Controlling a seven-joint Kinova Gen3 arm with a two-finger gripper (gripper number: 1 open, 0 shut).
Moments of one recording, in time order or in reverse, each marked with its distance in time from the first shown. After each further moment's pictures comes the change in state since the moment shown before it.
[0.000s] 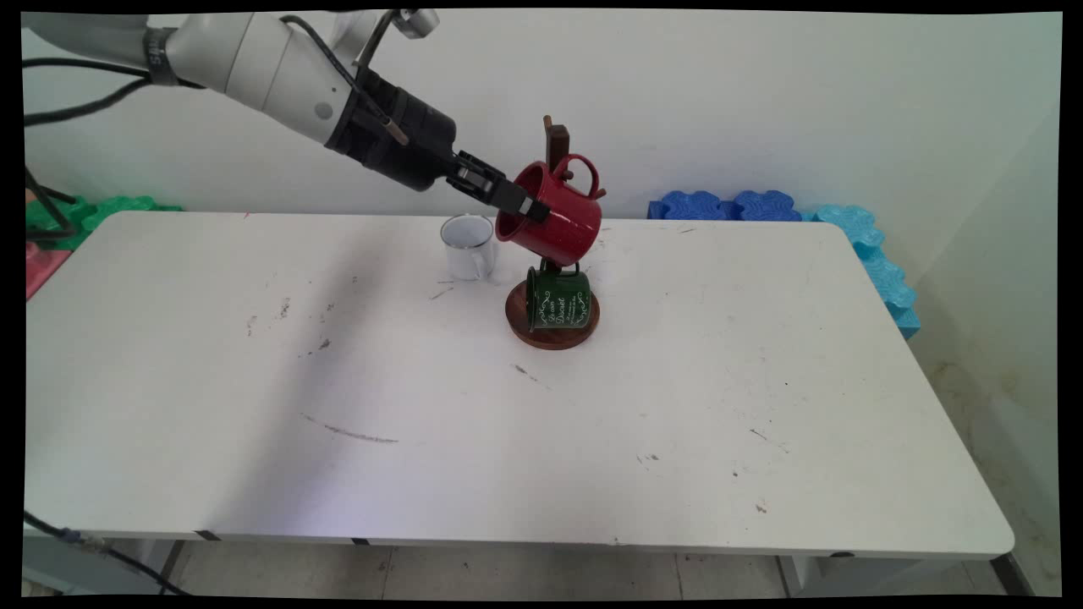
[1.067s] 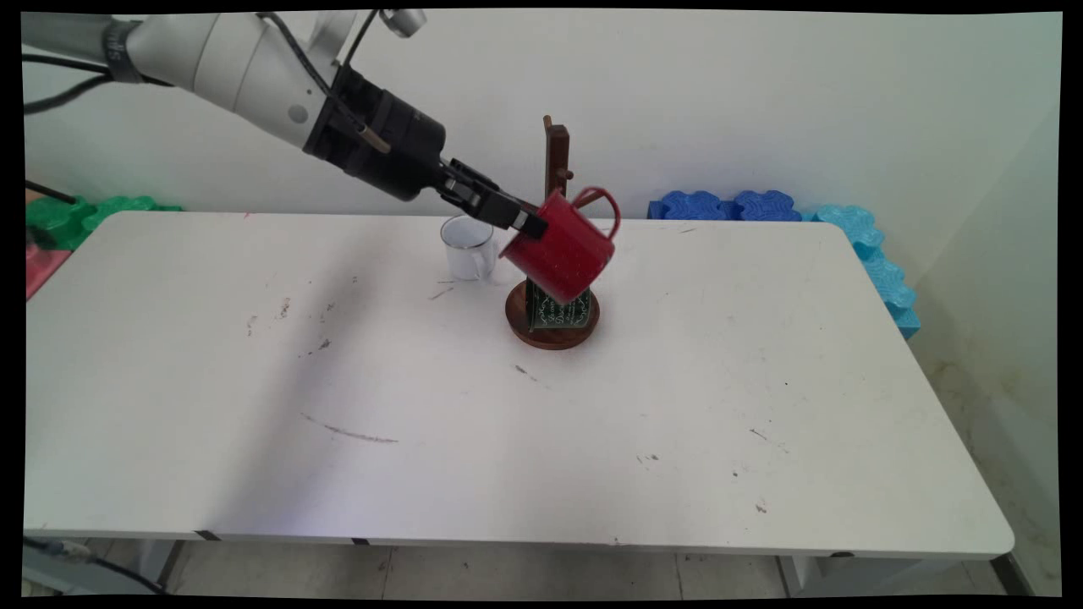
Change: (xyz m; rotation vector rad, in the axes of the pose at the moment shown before) arm -0.007 0.026 -0.015 -0.042 -0.017 0.044
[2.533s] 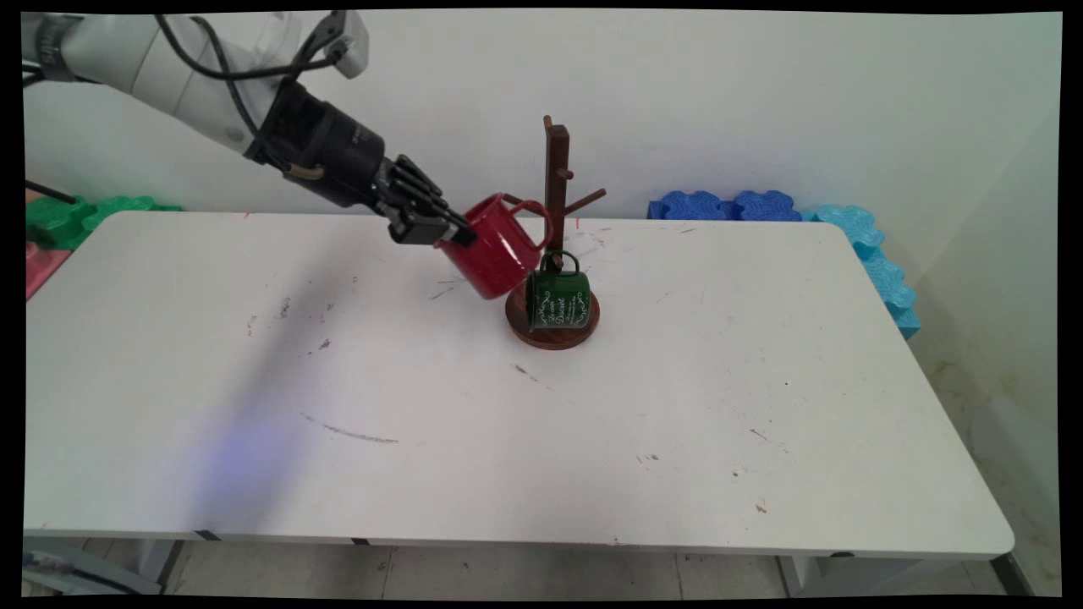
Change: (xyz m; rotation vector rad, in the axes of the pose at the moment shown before) arm -0.027 -0.024 -0.036 0.112 -0.097 0.302
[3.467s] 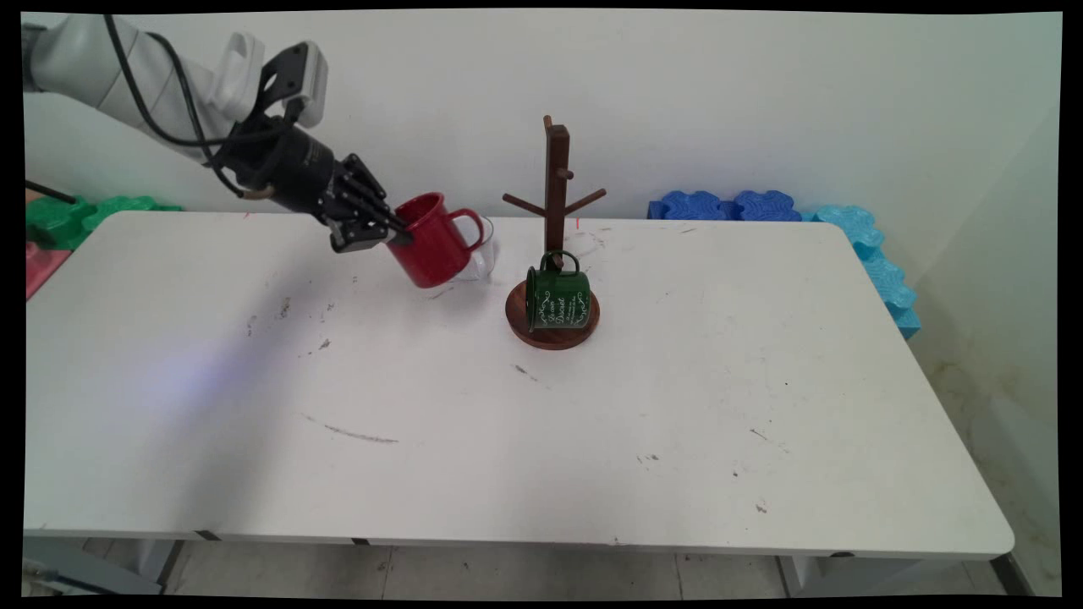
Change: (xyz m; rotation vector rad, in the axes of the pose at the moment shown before) arm -0.044 -0.030 -0.017 0.121 -0.135 0.224
